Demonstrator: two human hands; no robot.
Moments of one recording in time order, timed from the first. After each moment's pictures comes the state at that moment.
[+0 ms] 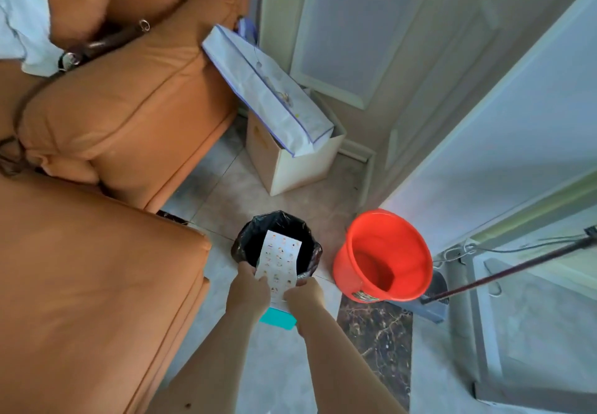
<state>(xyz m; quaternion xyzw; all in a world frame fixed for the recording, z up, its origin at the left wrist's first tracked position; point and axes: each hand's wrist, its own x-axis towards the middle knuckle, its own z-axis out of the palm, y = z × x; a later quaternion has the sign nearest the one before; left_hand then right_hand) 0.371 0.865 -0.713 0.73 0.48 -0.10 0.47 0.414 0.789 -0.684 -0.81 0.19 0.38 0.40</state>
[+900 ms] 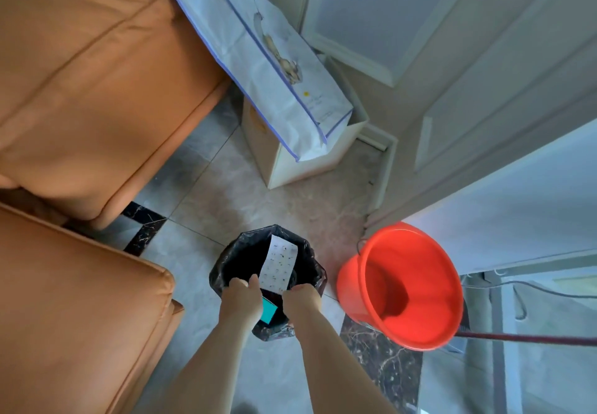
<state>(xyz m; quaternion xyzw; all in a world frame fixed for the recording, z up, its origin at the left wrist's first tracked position) 0.494 0.918 -0.814 0.67 0.54 -0.18 0.48 0.551 0.839 -0.805 -0.86 0.15 0.42 0.24</state>
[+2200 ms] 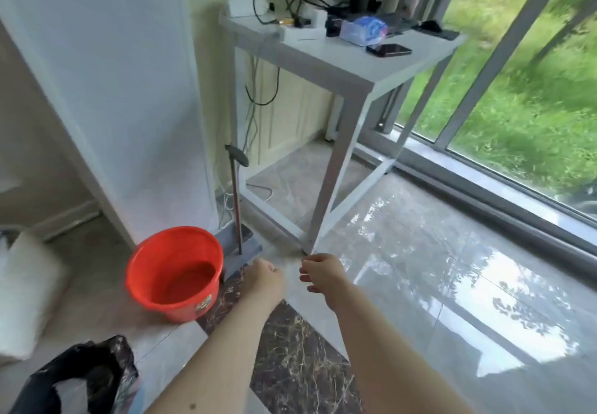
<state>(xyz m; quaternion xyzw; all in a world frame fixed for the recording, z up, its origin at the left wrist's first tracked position) 0.412 0.541 -0.537 0.89 -0.06 -0.28 0.36 0.354 0.441 -0.523 -0.67 0.46 0.03 0.58</state>
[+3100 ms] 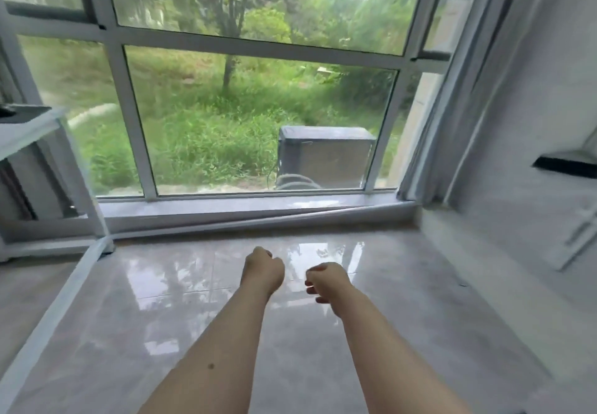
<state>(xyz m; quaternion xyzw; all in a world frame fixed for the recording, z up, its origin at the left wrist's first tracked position) -0.150 0.052 -0.334 0.74 -0.45 -0.37 0.33 -0.273 0.065 -0.325 -0.47 0.70 -0.26 0.47</state>
